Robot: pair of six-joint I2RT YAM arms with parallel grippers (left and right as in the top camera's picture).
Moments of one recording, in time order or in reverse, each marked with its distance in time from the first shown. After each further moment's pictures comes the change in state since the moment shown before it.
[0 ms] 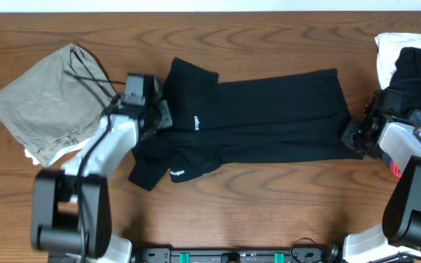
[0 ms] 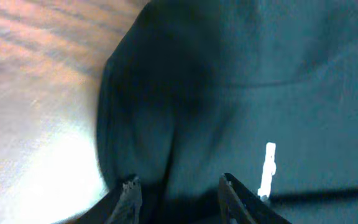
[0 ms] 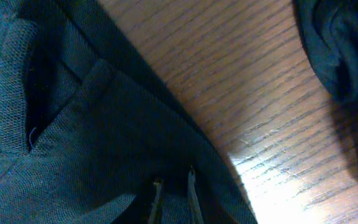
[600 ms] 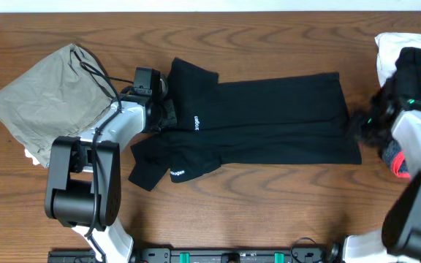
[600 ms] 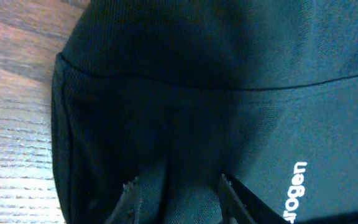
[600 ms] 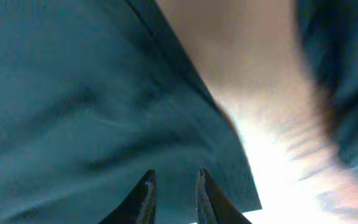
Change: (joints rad) left arm 0.000 0.166 0.073 -0.017 0.049 0.018; right arm 0.003 -0.098 0.234 -0.300 -0.111 -0.057
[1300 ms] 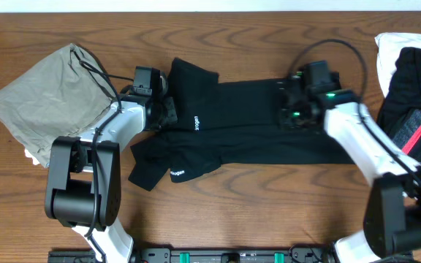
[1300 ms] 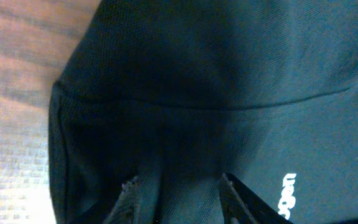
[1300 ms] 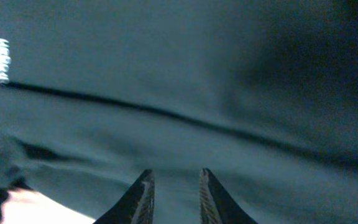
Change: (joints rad) left arm 0.000 0.000 0.000 0.055 0.000 0.008; right arm 0.528 0.085 0.006 0.200 -0.154 -0.116
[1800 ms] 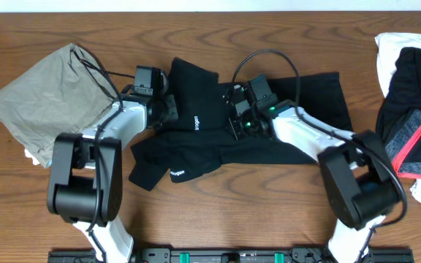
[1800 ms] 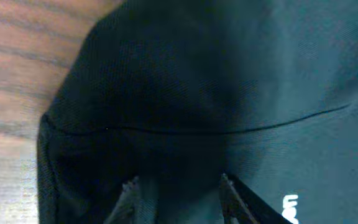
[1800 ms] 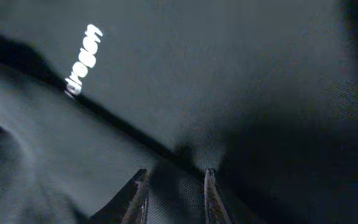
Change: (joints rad) left arm -0.001 0.036 0.007 0.058 0.005 0.017; right arm 0.227 0.241 0.000 0.297 -0.081 -0.014
